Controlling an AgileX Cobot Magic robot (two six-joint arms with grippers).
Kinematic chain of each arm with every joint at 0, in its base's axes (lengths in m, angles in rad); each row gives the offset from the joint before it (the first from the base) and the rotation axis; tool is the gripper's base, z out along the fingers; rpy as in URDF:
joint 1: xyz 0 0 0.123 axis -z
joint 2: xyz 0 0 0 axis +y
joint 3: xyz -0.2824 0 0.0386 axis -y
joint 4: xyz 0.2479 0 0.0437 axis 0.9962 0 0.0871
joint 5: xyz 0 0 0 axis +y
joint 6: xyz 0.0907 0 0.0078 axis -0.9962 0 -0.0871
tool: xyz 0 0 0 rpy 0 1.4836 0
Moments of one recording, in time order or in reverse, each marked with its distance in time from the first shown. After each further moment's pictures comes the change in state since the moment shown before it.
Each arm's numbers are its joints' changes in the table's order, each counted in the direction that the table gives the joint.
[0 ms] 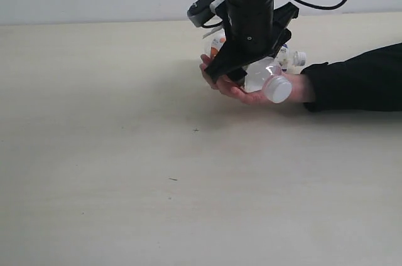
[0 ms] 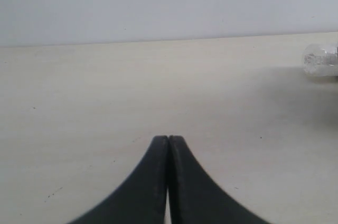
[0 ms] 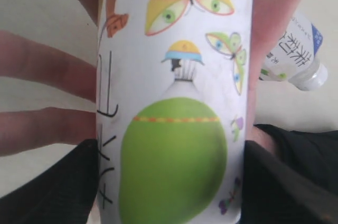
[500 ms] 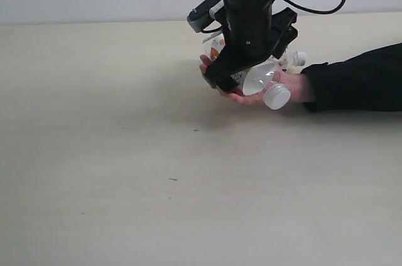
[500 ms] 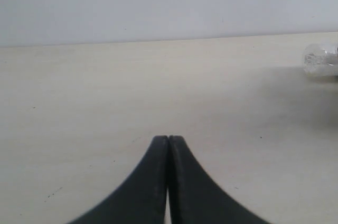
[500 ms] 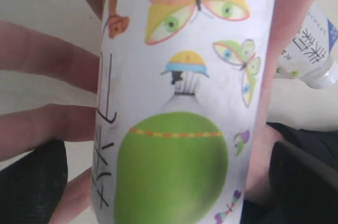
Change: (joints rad) left arm 0.000 0.000 0.000 0.000 0.000 0.000; right arm 0.000 0.017 0.000 0.008 0.002 -0.004
